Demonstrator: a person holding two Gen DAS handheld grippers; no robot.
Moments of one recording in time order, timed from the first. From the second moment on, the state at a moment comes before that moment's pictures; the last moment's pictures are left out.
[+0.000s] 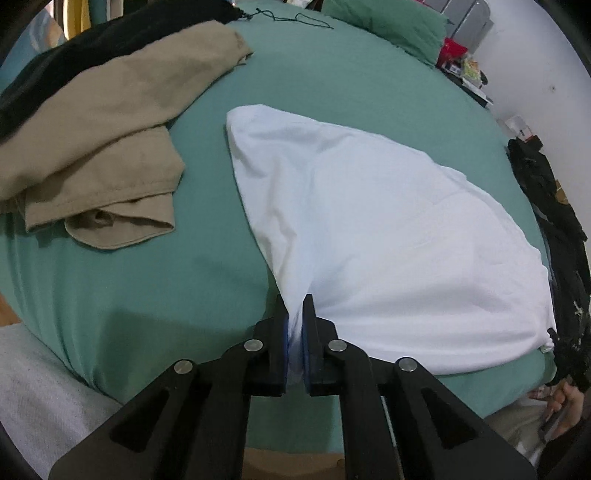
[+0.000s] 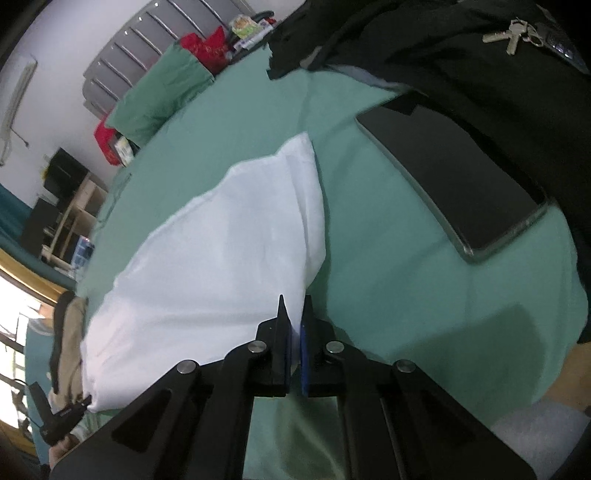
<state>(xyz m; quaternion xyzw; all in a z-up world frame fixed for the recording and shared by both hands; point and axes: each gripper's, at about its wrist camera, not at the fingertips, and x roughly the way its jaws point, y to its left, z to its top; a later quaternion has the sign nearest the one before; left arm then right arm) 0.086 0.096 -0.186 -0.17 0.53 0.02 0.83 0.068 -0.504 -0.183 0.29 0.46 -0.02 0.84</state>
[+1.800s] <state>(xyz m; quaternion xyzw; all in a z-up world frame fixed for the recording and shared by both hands) 0.142 -0.096 -0.151 -0.07 0.47 -0.15 0.87 0.092 -0.470 -0.182 0.30 0.44 0.04 0.85</state>
